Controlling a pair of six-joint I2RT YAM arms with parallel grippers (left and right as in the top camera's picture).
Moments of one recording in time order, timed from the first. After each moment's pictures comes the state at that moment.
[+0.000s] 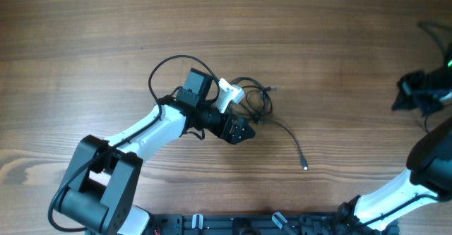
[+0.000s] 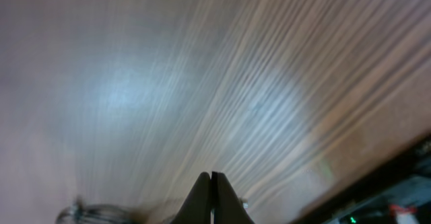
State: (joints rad) left arm -0.47 1.68 0.85 -0.31 0.76 -0.02; right arm -0.56 1.93 1.53 -1.41 -0.15 0.65
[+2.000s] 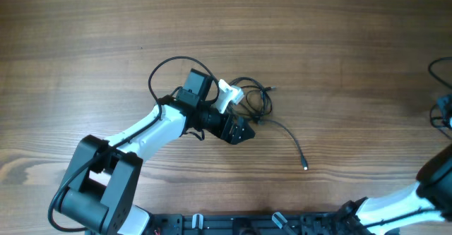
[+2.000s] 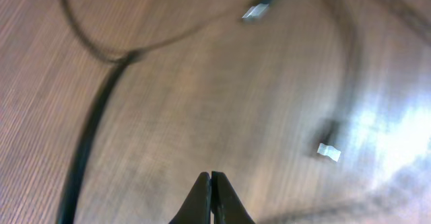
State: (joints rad) left arm -0.47 1.68 0.85 -0.33 0.76 -0.04; right arm -0.79 1.80 1.05 -0.19 0.25 0.40
